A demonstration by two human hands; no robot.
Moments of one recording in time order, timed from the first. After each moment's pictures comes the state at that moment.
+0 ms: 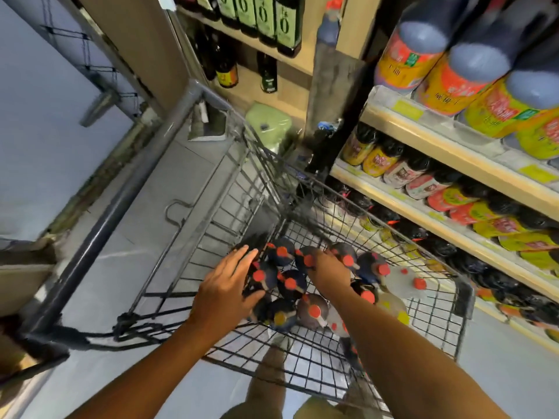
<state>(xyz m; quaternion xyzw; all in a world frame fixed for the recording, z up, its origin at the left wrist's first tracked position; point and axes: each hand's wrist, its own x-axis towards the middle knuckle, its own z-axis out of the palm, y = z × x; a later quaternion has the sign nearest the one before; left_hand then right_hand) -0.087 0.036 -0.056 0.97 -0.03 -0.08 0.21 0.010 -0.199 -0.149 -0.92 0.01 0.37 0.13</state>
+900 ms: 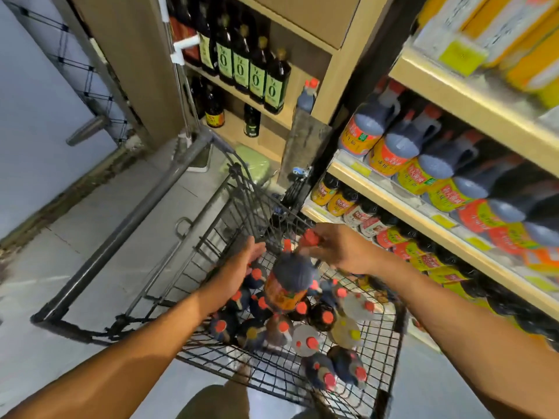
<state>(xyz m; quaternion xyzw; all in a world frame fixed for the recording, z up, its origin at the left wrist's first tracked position) -0.018 0.003 0.039 0.66 0.17 -0.28 0.67 0.085 -0.236 0.103 -0.86 -0.25 0.31 0.33</state>
